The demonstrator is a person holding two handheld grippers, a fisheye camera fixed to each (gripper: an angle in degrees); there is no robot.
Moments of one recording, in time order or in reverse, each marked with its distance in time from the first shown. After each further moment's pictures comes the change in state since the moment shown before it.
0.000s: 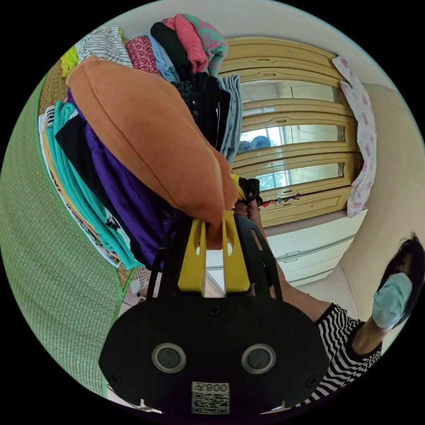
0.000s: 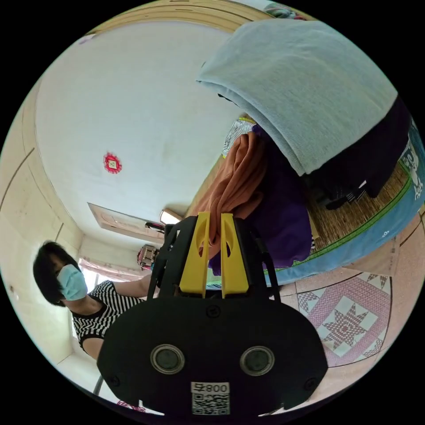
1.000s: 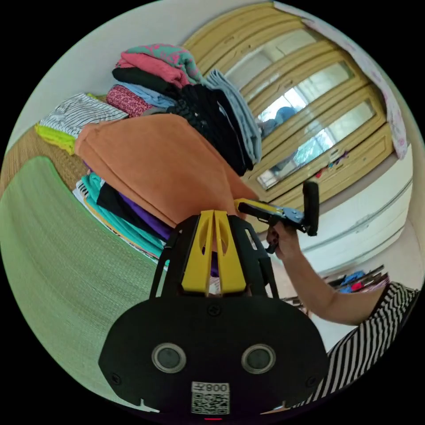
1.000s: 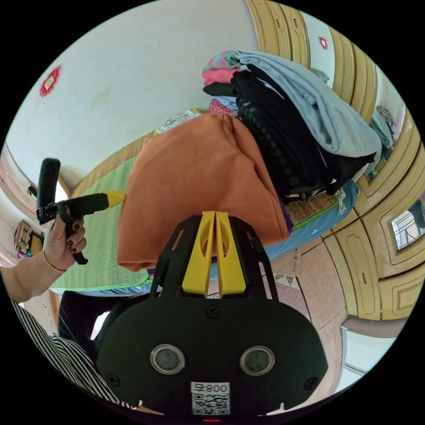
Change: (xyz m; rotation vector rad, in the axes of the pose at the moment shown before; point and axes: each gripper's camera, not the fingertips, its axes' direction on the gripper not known) left arm -0.098 0.018 0.097 -0.048 -0.490 0.314; right arm -0.150 0.127 0.157 0.076 0.871 -0.242
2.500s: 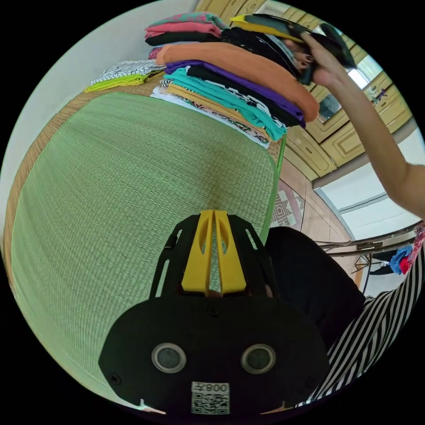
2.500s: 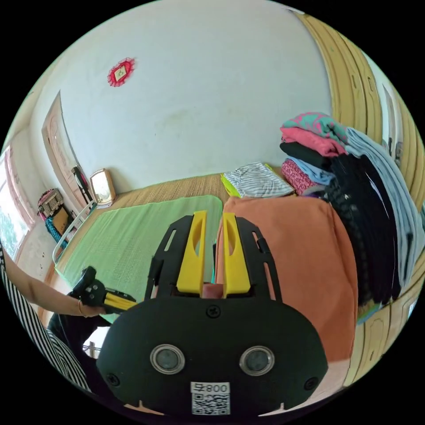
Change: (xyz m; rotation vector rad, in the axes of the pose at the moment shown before) left arm -0.030 0.288 -0.144 -0.265 -0.406 0.035; right arm -0.206 -0.127 -0.074 0.282 -0.238 -0.284
